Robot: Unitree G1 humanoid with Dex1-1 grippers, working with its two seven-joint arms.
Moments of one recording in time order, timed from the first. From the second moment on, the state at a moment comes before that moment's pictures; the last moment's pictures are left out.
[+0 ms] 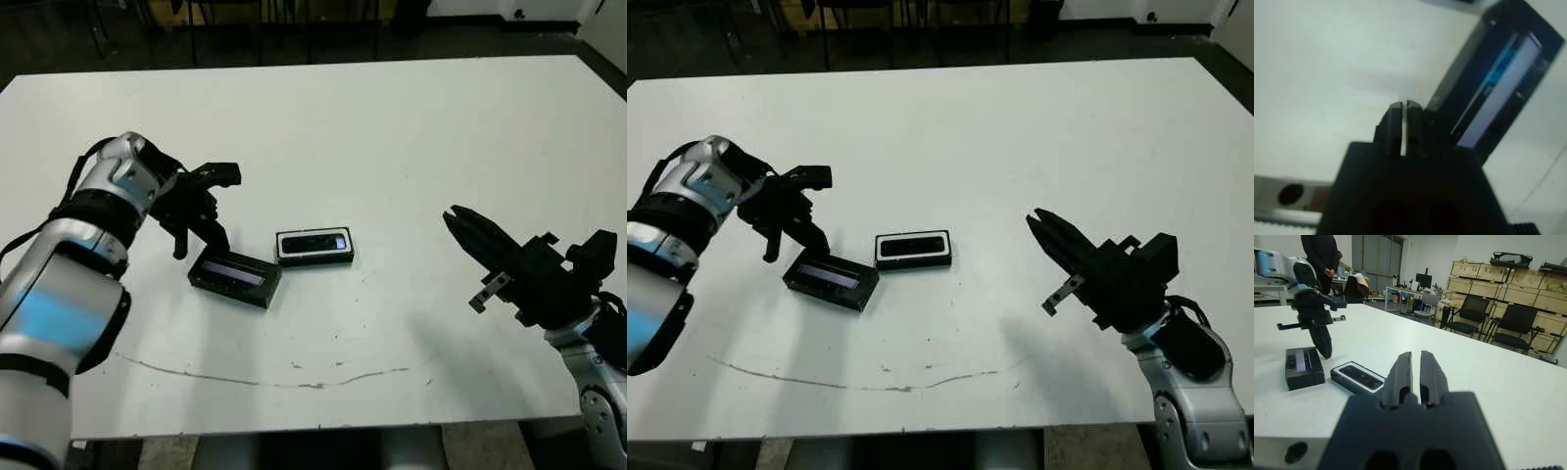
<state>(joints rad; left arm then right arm) -0.99 0.56 -0.49 0.92 0.31 0.21 -1.54 0.09 -0.47 -0.13 -0.35 0.38 0.06 0.64</state>
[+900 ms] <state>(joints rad) -0.65 0.87 -0.50 0.24 0.03 0.31 -1.61 0.09 -0.48 -0.13 -0.34 0.39 0.05 0.63</state>
